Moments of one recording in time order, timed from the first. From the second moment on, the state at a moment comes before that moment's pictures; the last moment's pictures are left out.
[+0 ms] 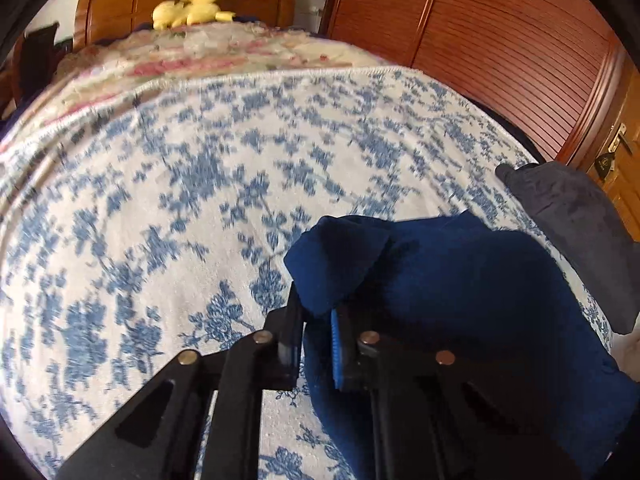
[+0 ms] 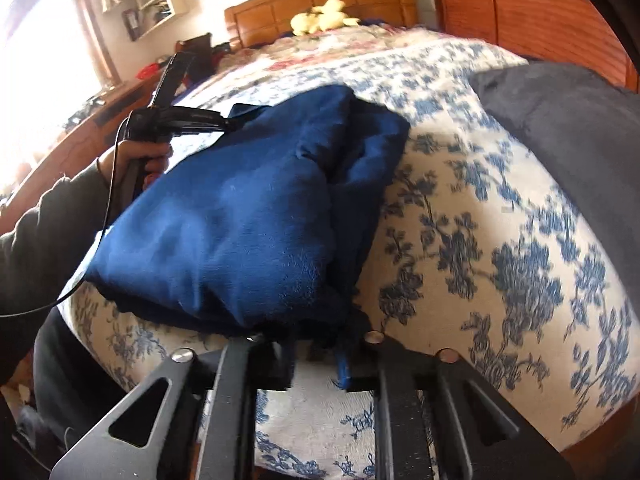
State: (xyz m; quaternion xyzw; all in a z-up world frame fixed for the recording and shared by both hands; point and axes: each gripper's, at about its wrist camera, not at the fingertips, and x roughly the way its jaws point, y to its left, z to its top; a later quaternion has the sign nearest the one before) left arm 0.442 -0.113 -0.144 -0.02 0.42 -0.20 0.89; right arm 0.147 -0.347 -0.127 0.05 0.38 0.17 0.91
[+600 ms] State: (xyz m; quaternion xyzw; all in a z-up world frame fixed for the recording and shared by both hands) left arm 0.390 -0.259 0.037 0.03 0.26 -0.24 0.93; right arm 0.129 -0.451 0.021 0.00 0.20 0.12 0.97
